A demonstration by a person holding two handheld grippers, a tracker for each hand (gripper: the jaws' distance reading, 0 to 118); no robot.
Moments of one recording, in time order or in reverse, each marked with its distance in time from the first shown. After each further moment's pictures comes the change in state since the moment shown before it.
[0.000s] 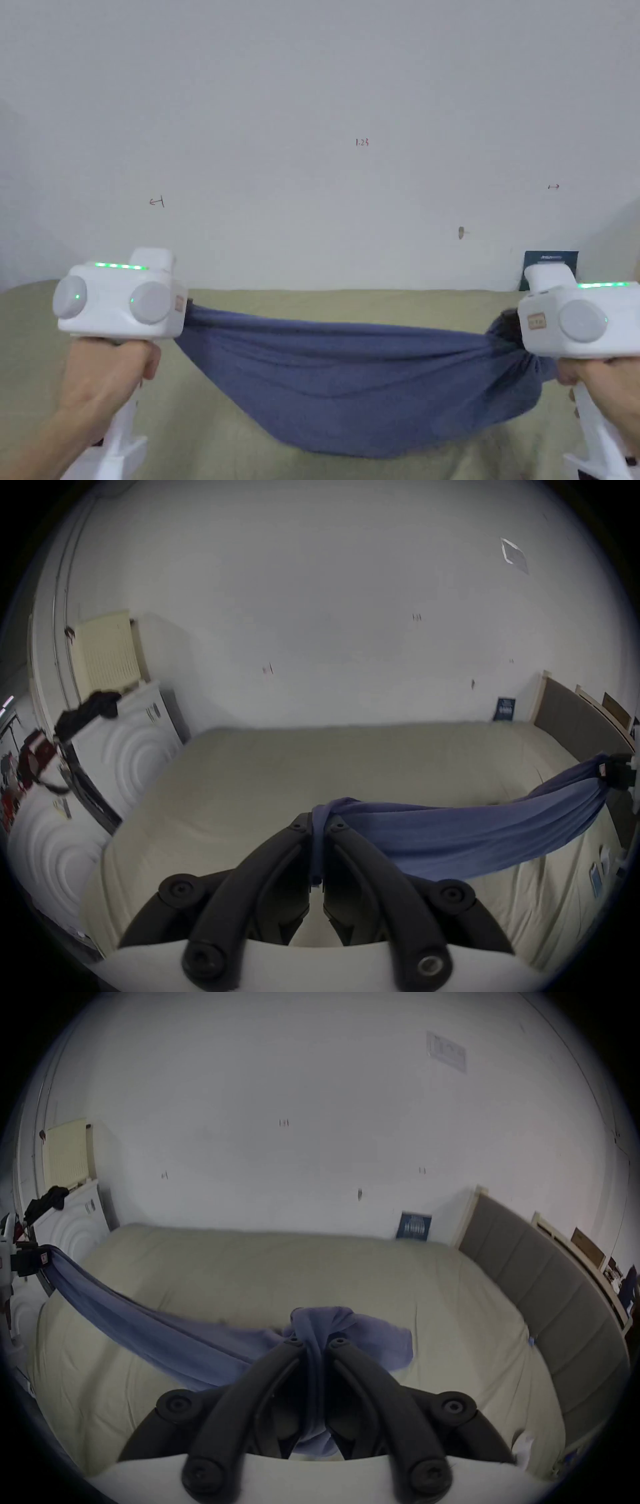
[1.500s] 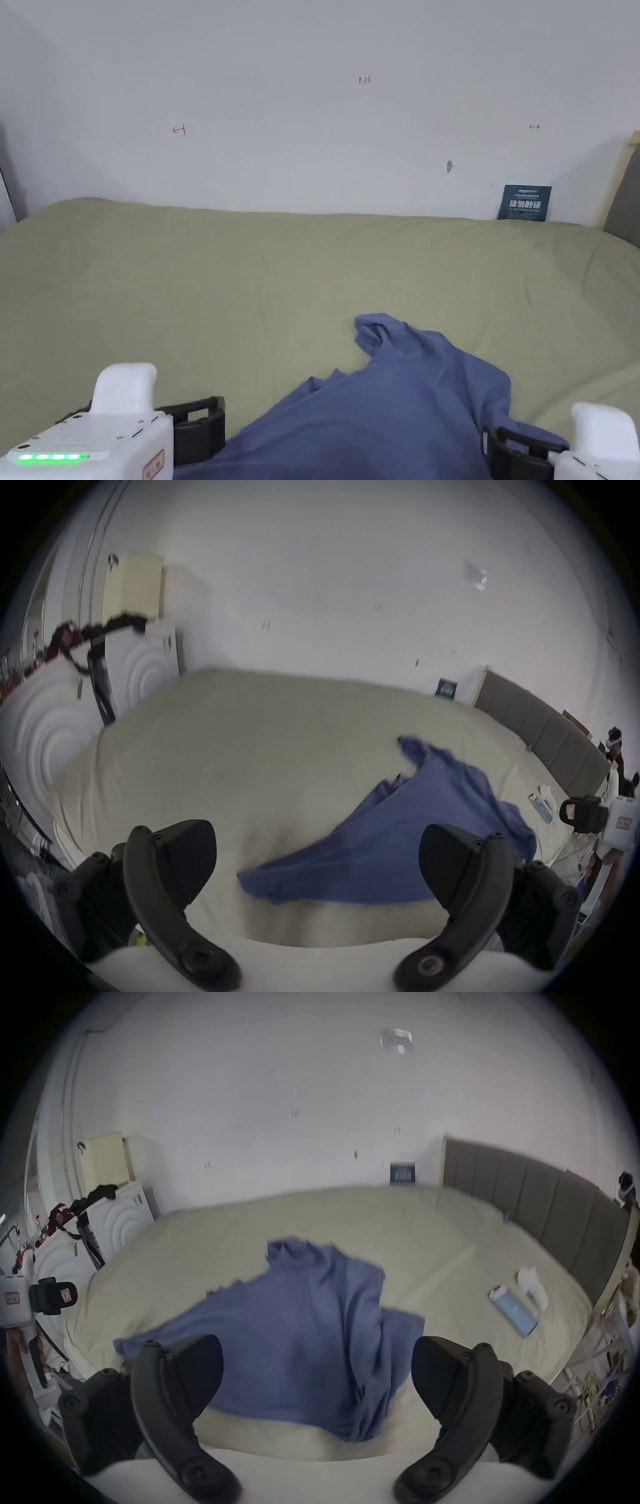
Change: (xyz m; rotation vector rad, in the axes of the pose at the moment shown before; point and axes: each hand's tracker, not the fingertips) left arm -0.016 -0.268 0.274 0.106 -0.160 0.093; right arm -0.037 -0.262 0.278 0.116 0.084 -0.108
